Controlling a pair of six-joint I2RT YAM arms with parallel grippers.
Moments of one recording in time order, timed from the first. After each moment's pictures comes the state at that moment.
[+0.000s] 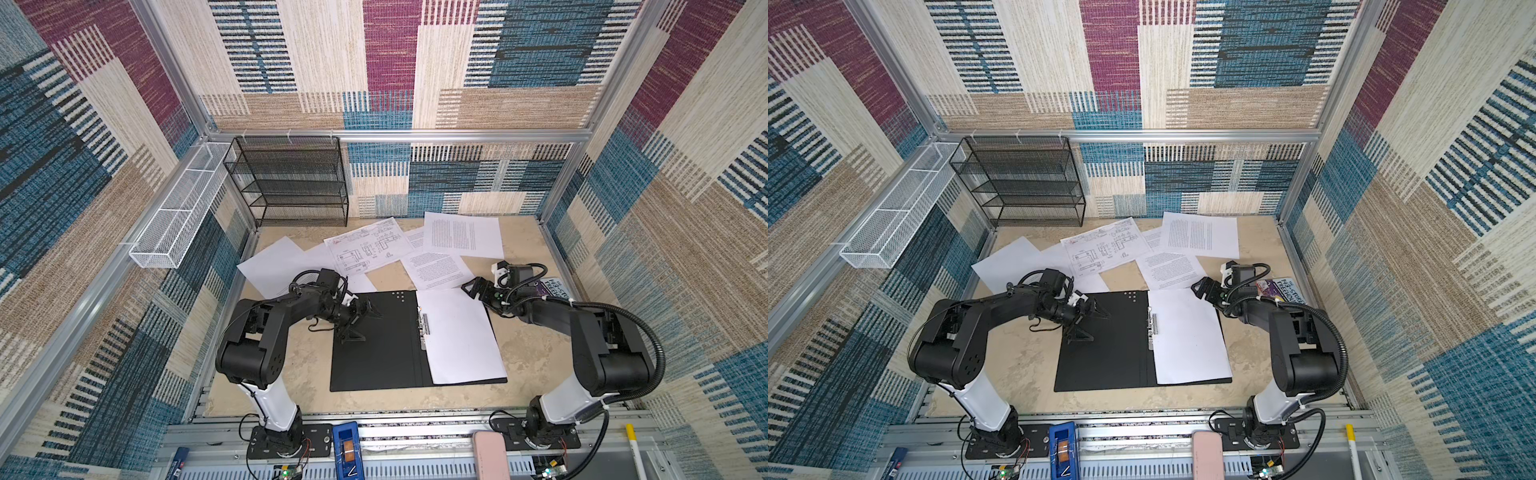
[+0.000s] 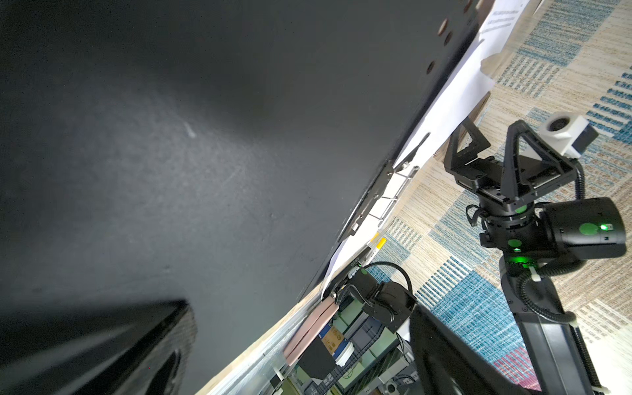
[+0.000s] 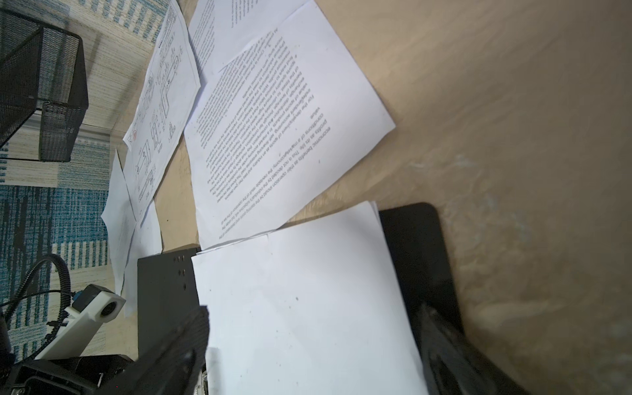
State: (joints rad) left arm -0.24 1.75 0.93 -0.53 0.85 -0.68; right arm 0.03 1.61 0.71 0.08 -0.48 0.56
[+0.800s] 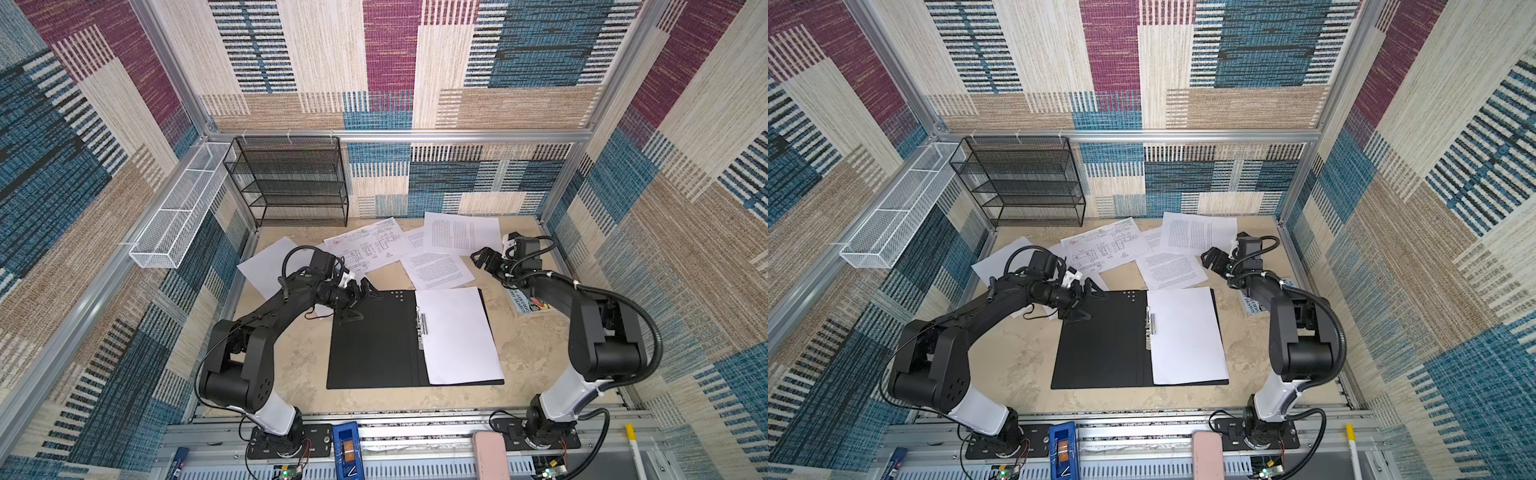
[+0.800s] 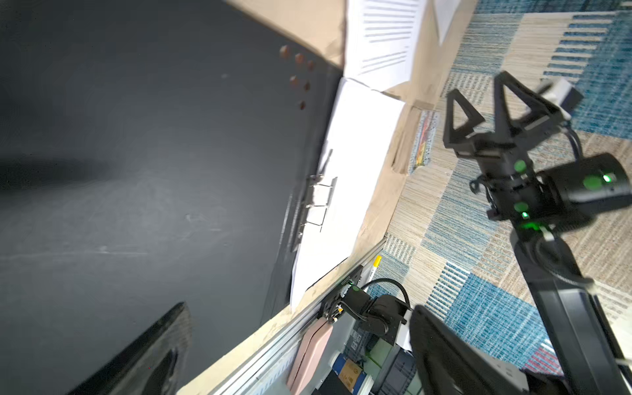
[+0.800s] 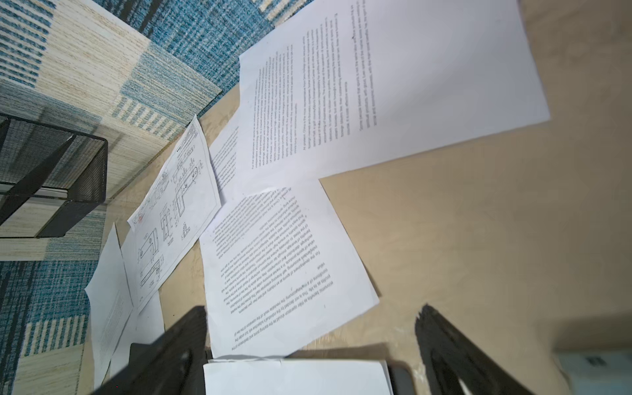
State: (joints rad) left arm -0.25 1.58 1.08 -0.60 0.78 -0.68; right arm -0.02 1.73 1.03 0.00 -0.37 0.53
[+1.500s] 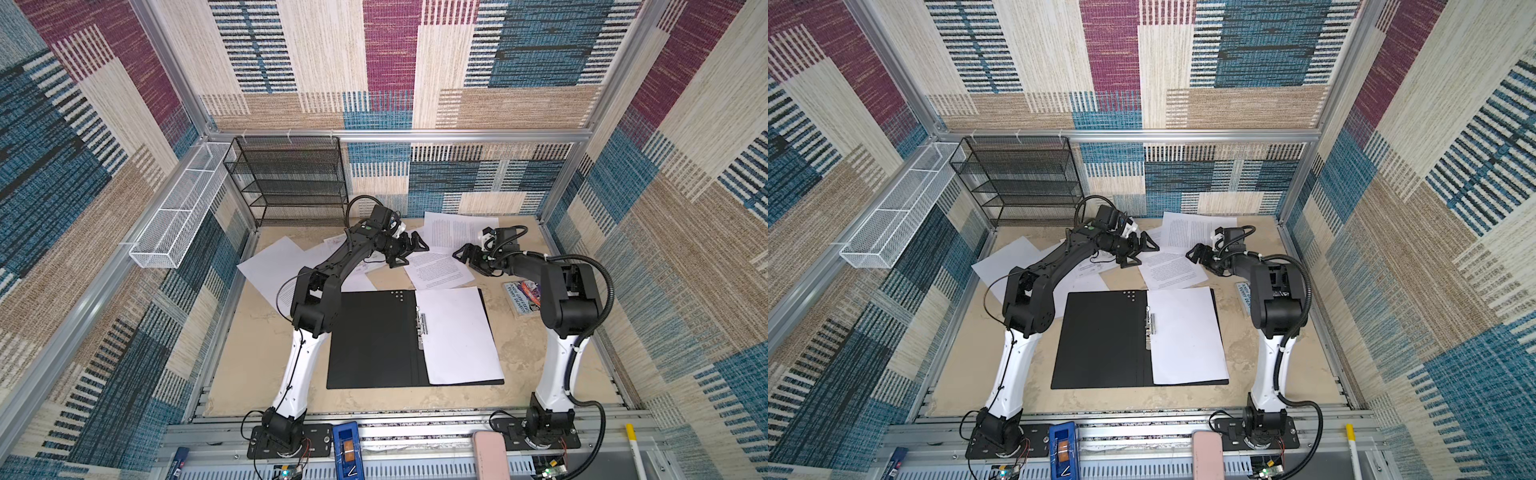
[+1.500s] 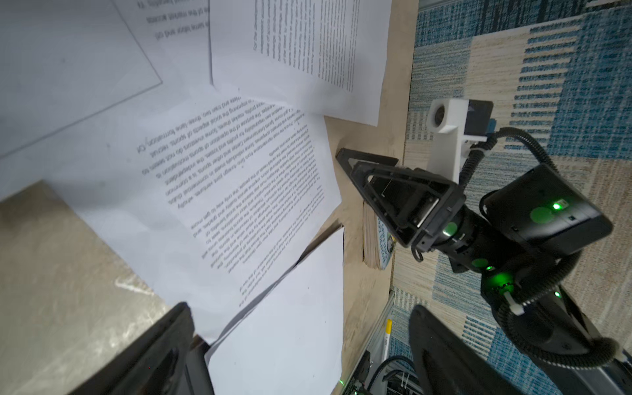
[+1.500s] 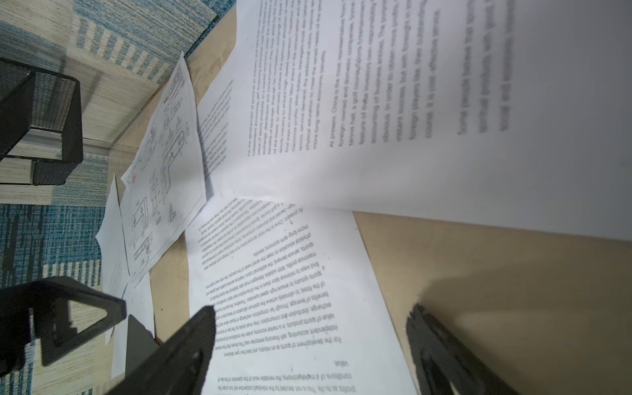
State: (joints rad) left arm -0.43 2.44 2.19 -0.64 0.71 -0.69; right arm 0.02 2.10 1.37 -0.11 -0.55 0.44
